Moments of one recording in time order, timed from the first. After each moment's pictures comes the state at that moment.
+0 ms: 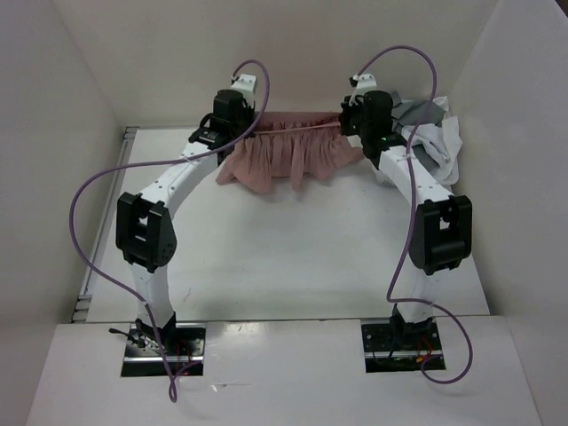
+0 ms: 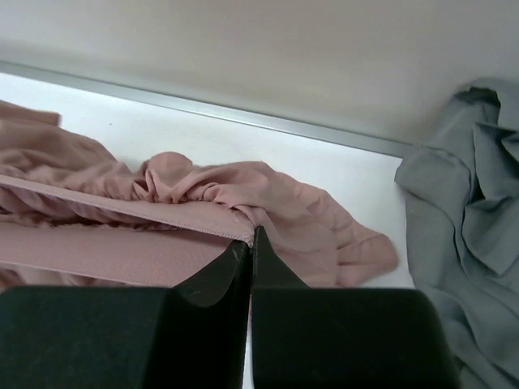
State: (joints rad) left arm -0.36 1.94 1.85 -0.25 -0.17 -0.06; right arm 0.20 1.81 1.52 0.03 -0.05 0.04
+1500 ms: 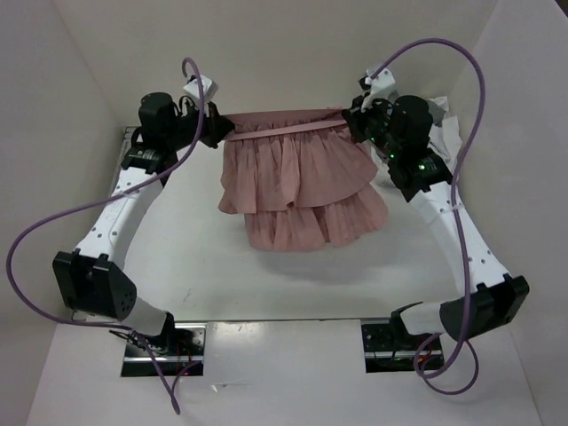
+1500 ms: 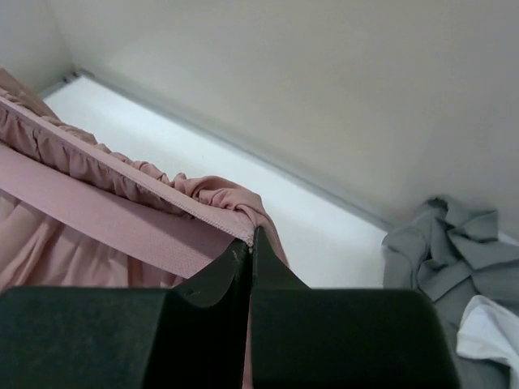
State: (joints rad) left arm -0.16 1.47 1.49 -0.16 0.54 0.03; right arm 0.30 1.31 1.48 -0.20 -0.16 -0.13
